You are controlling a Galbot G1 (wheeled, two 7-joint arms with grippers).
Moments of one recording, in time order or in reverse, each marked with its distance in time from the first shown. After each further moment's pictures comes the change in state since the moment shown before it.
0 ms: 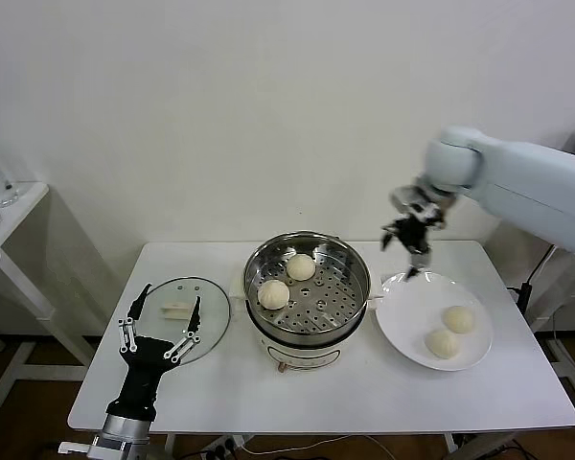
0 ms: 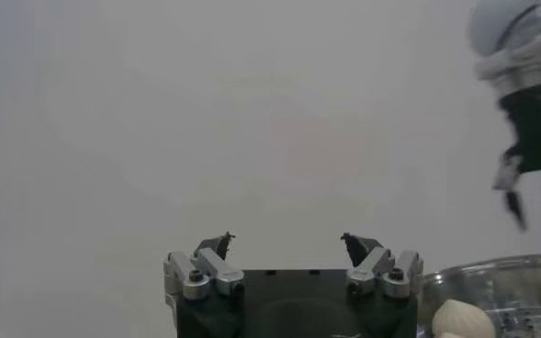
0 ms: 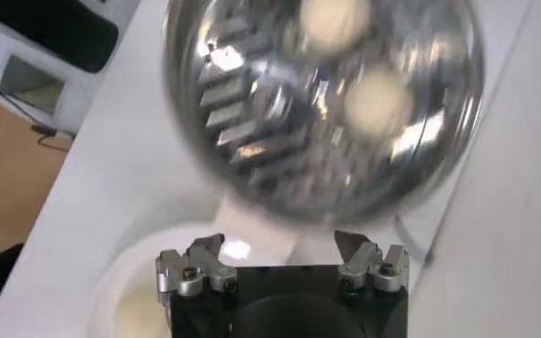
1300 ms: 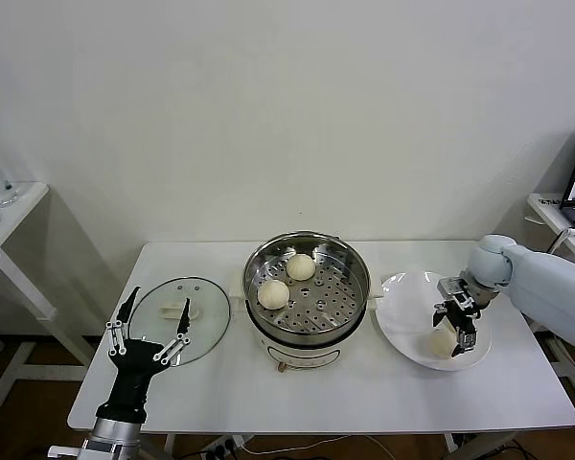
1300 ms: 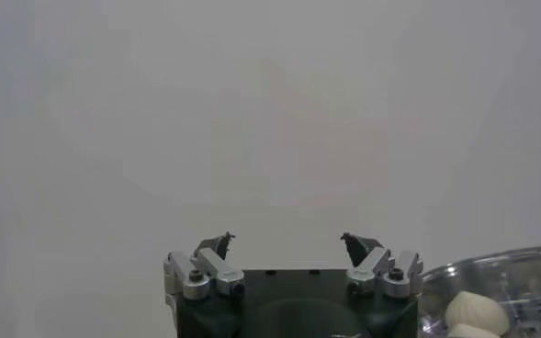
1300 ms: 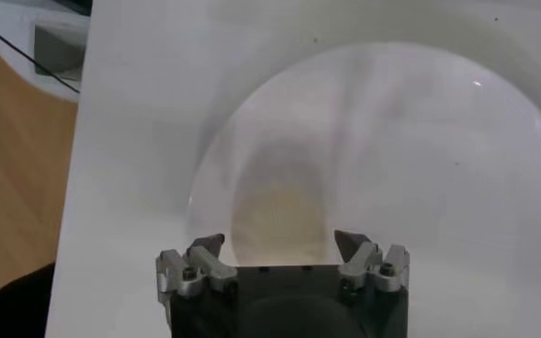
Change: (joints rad) left arm 0.021 -0.002 -0.043 0.004 -0.008 -0.008 -0.001; right arm -0.471 -0.028 0.238 -0.191 -0.219 0.048 0.086
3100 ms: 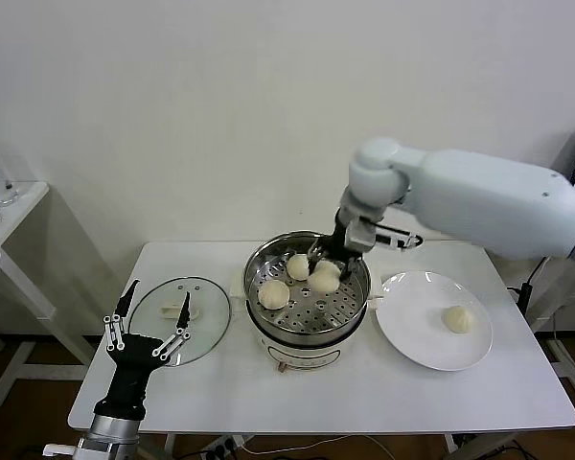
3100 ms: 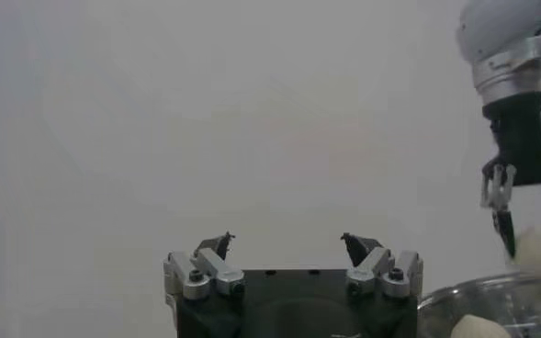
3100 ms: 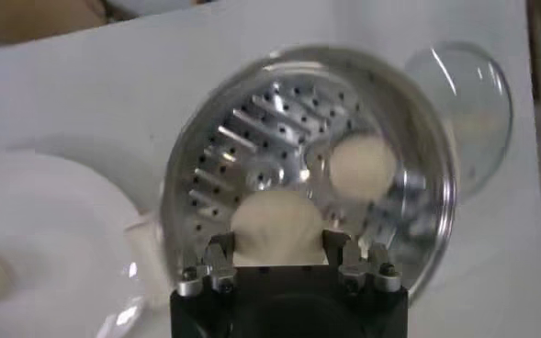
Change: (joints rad) left arm -0.010 0.012 0.006 -0.025 -0.014 -0.008 -0.003; right arm 0.455 0.317 -0.145 0.400 -0.110 0.605 0.055
